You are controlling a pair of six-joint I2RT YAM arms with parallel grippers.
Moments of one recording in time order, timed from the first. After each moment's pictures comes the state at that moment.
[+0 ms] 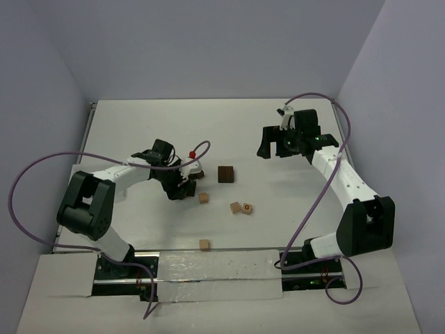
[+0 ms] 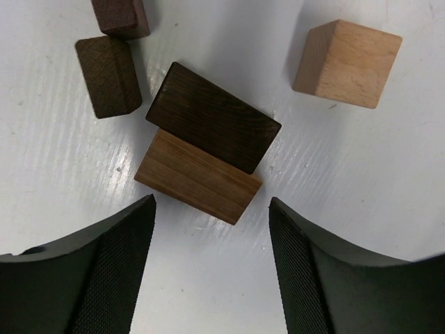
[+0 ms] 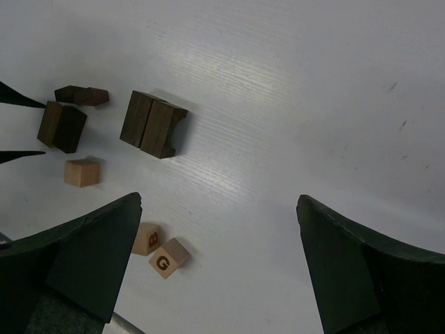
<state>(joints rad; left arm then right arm) -0.41 1.63 0.91 -0.49 0.42 0.70 0.16 1.39 1.12 -0.53 -0.37 0.10</state>
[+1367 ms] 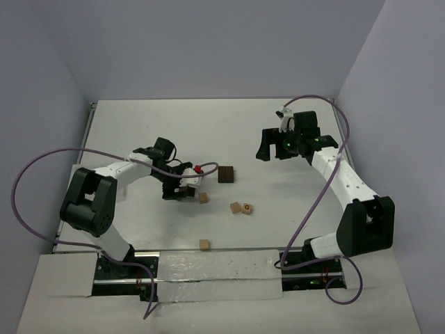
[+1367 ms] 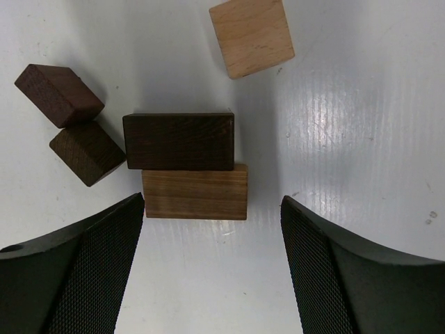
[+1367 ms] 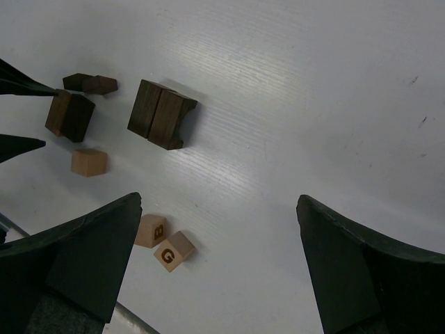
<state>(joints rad) -0.41 1.66 0.98 -0.65 0.53 1.29 0.16 1.38 1.10 -0.53 -0.41 0.09</state>
